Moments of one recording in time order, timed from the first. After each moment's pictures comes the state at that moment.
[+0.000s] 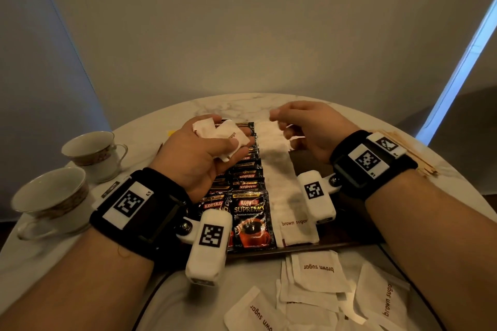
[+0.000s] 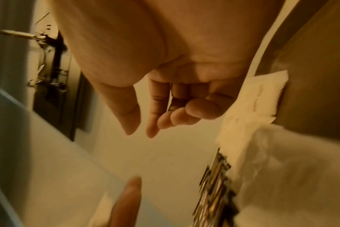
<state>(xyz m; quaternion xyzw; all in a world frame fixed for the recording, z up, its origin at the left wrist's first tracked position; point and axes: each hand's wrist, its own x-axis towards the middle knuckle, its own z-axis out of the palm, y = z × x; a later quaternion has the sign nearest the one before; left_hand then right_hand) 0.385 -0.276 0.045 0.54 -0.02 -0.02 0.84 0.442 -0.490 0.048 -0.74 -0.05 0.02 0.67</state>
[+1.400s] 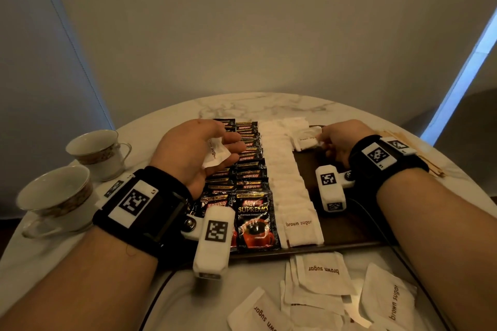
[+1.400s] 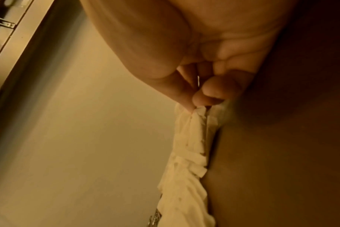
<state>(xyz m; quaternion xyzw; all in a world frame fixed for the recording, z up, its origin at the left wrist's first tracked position) 0.389 -0.272 0.051 0.57 0.06 0.00 0.82 0.483 -0.535 0.019 -0.79 0.25 0.02 0.56</state>
